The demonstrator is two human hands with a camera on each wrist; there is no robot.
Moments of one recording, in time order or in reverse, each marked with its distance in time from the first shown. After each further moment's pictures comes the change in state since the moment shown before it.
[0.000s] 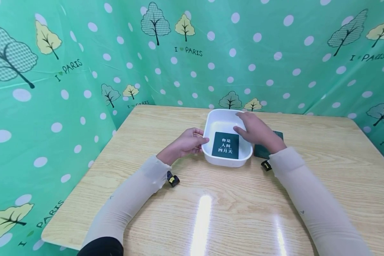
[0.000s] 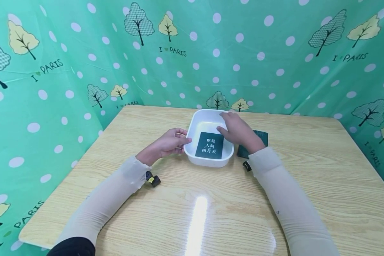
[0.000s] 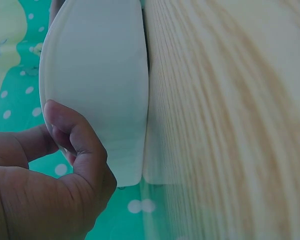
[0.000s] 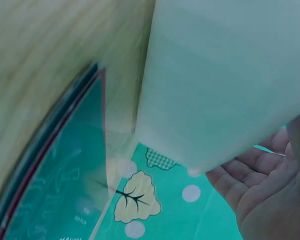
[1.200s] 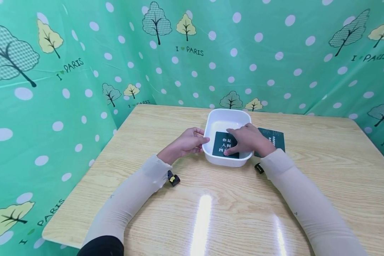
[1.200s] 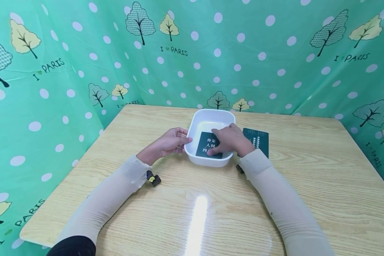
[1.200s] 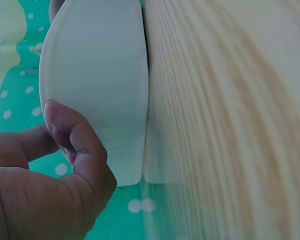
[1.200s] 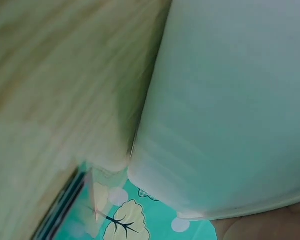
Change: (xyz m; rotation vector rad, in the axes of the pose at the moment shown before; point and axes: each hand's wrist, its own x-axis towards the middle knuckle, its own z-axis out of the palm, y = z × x) left_hand -0.001 0.000 -0.001 0.003 -0.010 -0.001; right_hand 0.002 -0.023 0.023 -0.238 -0.315 0.045
